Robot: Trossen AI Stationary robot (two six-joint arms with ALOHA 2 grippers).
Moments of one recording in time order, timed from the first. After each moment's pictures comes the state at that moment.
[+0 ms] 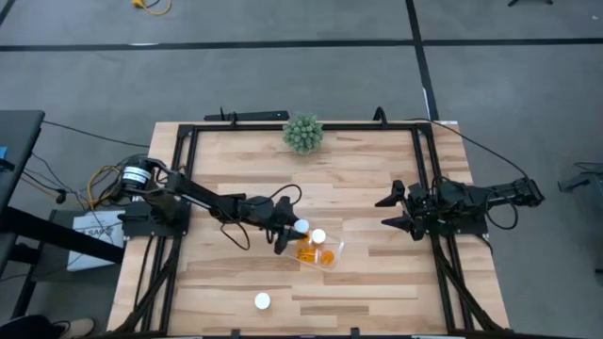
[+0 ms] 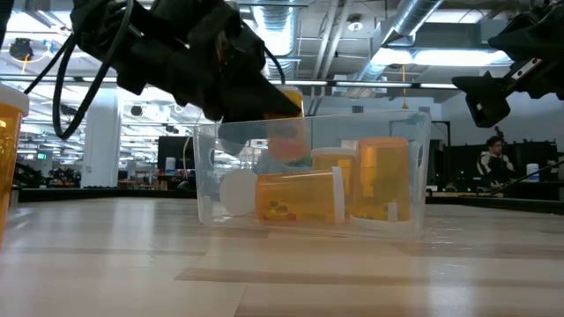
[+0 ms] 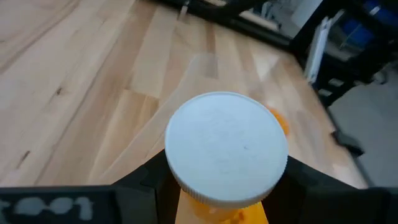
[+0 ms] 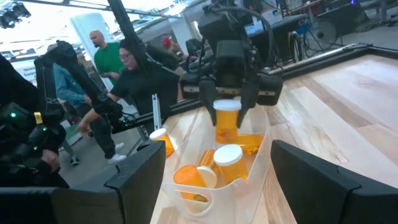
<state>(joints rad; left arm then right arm) -0.12 1.72 0.70 0.65 0.07 -0.39 0.17 0.03 0.01 0.01 -0.03 0.33</state>
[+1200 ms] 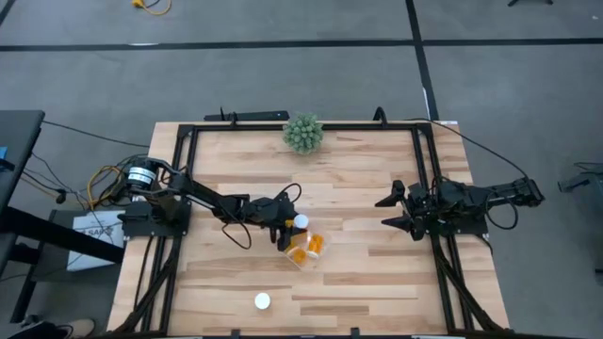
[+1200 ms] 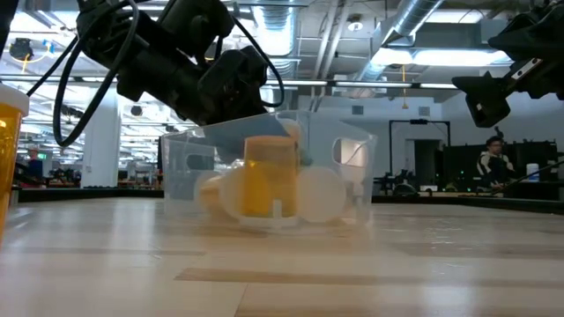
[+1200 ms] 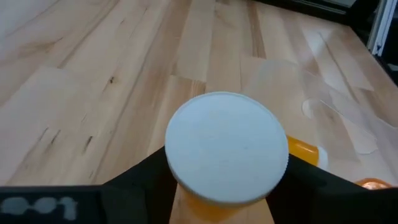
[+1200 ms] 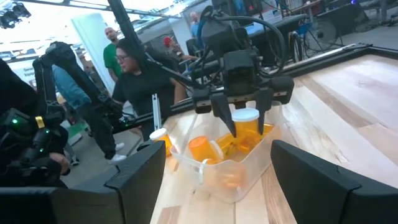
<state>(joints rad) -0.10 1.76 0.71 0.58 -0.06 -0.28 0.17 0.03 0.01 0.01 -0.03 0.33</state>
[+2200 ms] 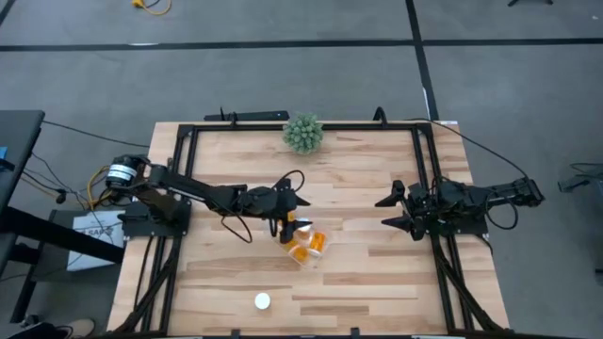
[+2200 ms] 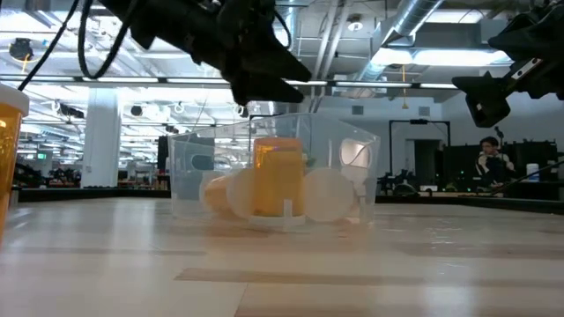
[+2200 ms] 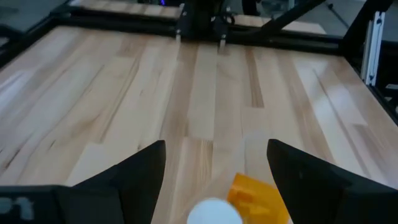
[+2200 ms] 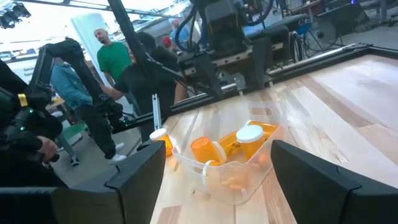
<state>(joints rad) -0.10 1.59 0.86 0.33 -0.12 -0.15 0.17 0.03 0.01 0.01 -0.03 0.33</state>
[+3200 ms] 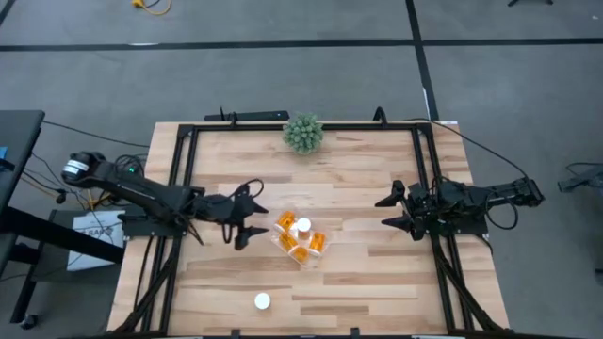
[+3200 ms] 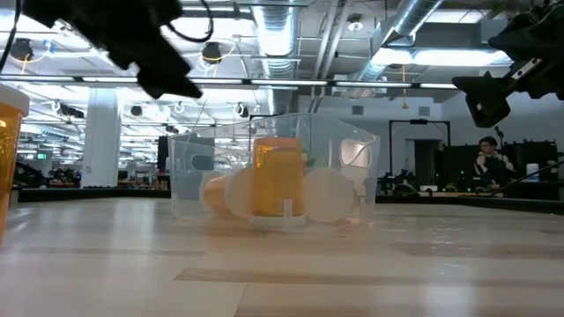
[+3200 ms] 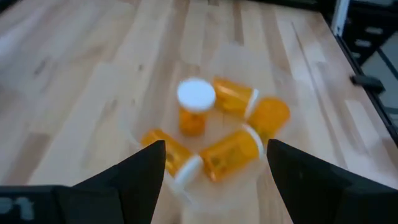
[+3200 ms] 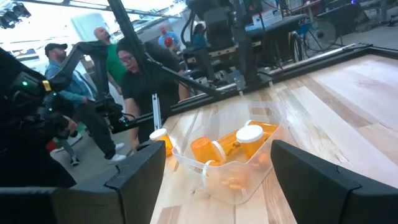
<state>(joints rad) -0.24 1.08 0.56 -0.01 -0.19 -0.27 0.17 0.03 0.01 0.01 -0.03 0.33</state>
